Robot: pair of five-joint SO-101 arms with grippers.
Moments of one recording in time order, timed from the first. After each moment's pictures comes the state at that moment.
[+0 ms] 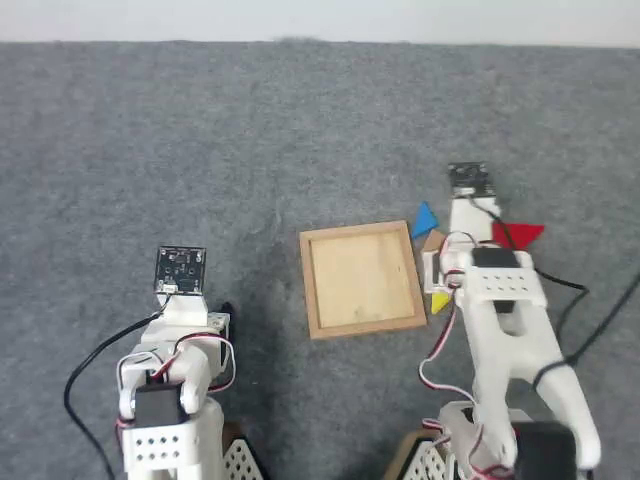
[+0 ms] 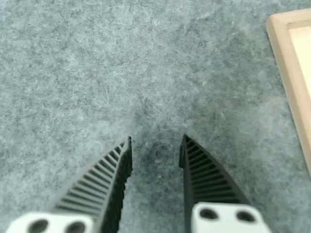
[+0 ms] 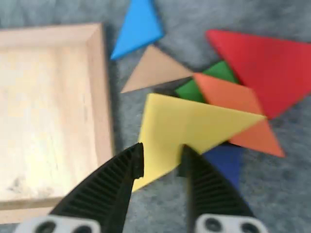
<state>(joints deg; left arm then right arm) -11.5 -103.1 97.1 71.7 -1.8 -3.1 -23.9 52.7 48.2 1.6</state>
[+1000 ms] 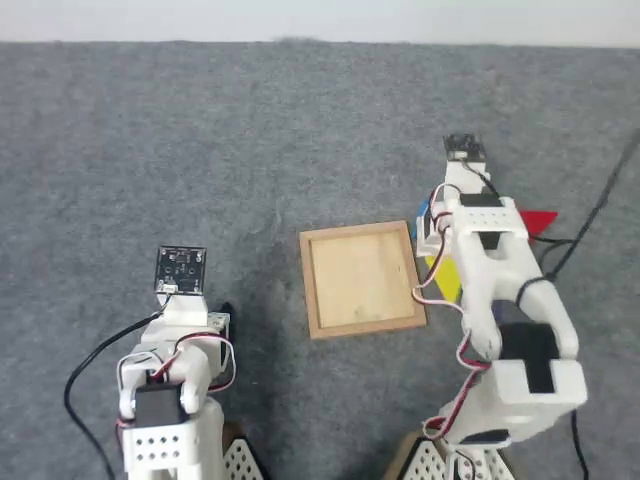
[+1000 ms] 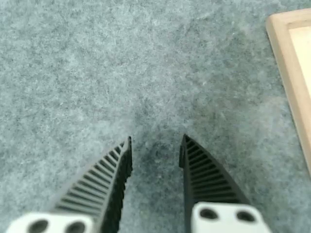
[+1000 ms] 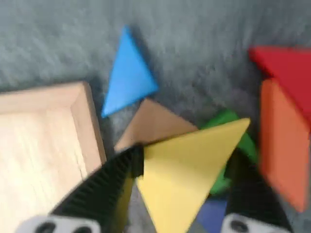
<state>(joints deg) -11.5 -103.1 97.1 71.7 -1.8 -5.2 7.9 27.5 52.1 -2.2</state>
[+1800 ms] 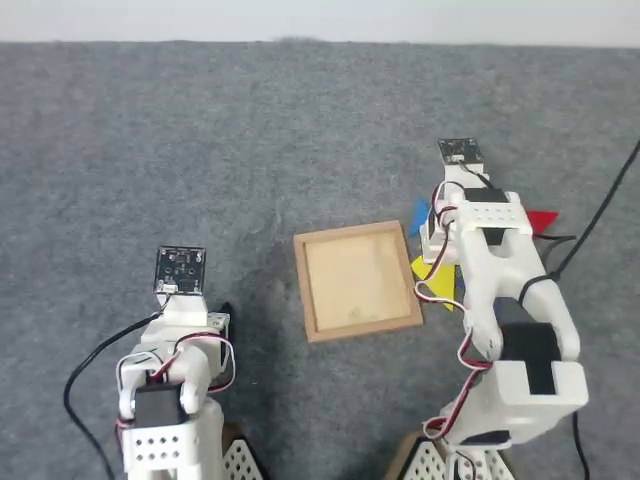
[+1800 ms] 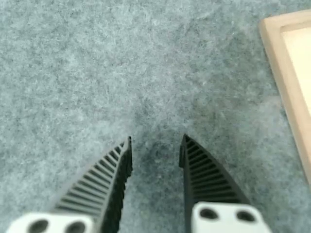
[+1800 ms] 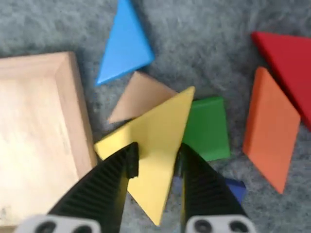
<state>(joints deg) -11.5 -103.1 97.1 71.7 -1.8 -4.4 7.9 26.0 57.9 2.7</state>
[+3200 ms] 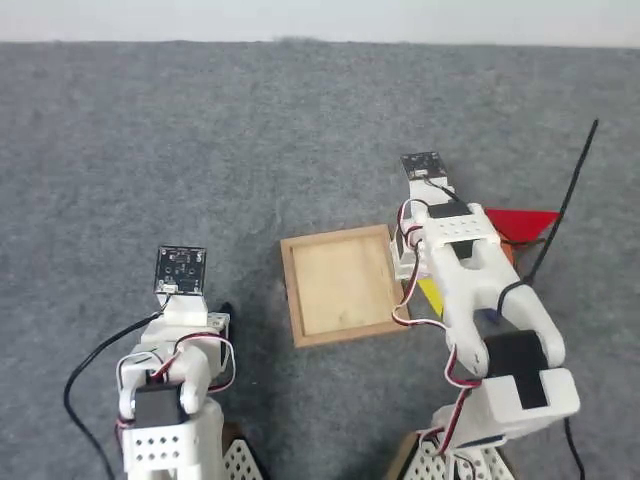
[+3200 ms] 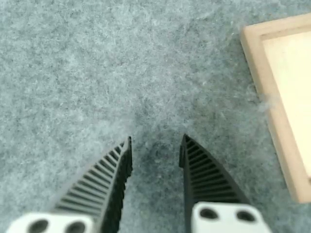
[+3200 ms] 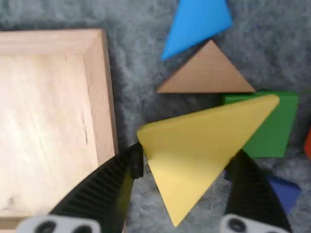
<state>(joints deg) -11.5 -103.1 97.1 71.7 -1.8 -12.5 4.9 31.9 55.2 -1.4</state>
